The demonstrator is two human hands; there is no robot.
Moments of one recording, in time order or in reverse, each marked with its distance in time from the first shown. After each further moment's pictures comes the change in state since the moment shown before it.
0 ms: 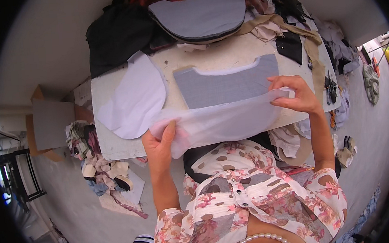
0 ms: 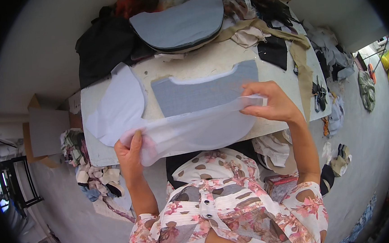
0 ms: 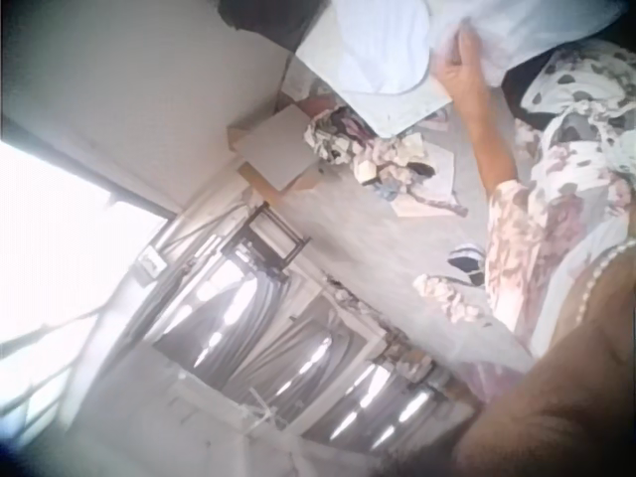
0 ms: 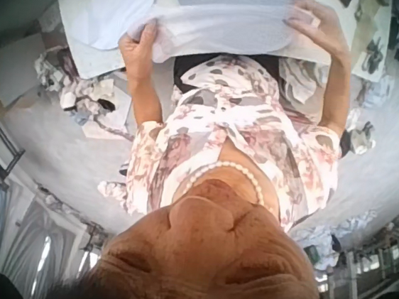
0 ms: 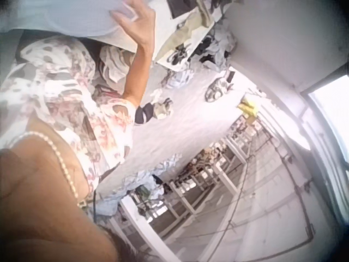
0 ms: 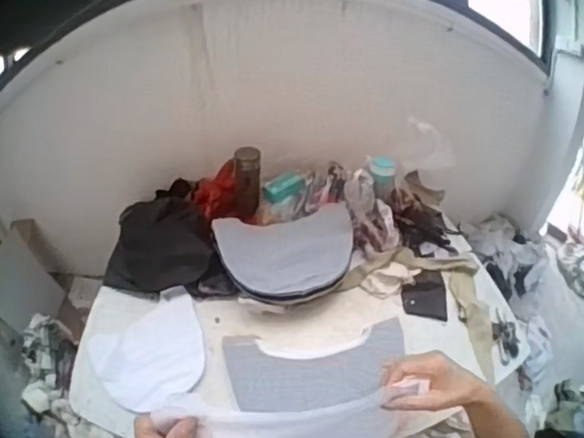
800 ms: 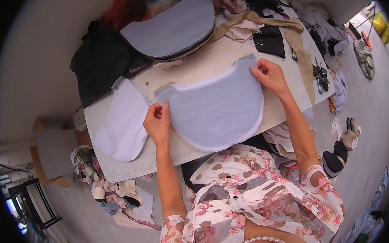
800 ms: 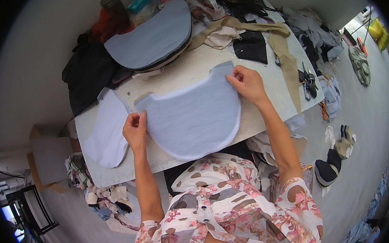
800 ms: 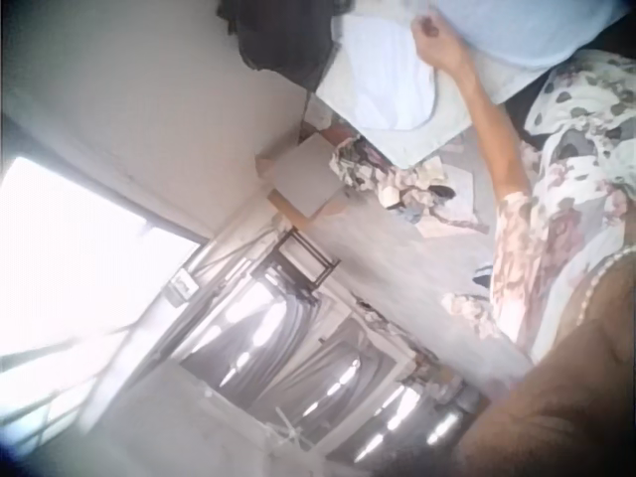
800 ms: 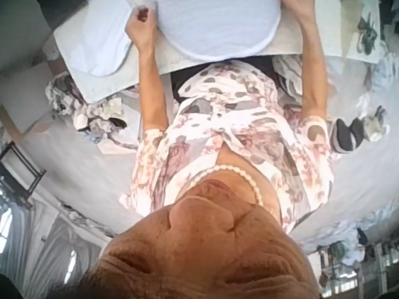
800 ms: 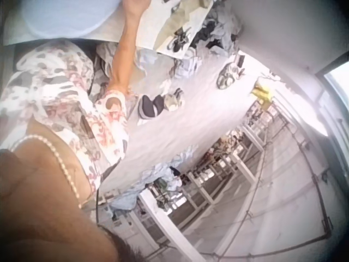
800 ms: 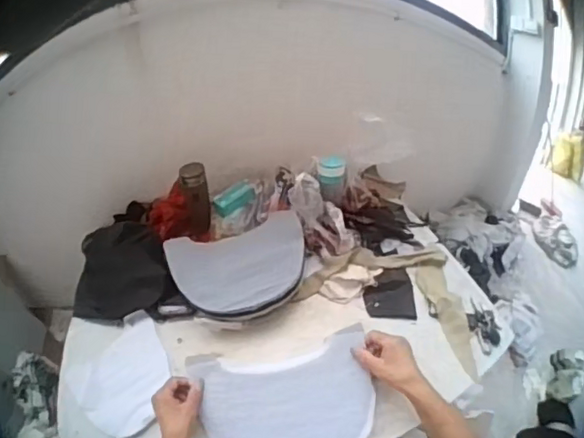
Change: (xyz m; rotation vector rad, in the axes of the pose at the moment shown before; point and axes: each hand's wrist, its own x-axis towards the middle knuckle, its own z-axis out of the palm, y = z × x) left_hand 0.091 -0.085 0.029 0.600 0.221 0.024; right_hand 0.004 0.104 0.023 -0.064 0.587 0.421
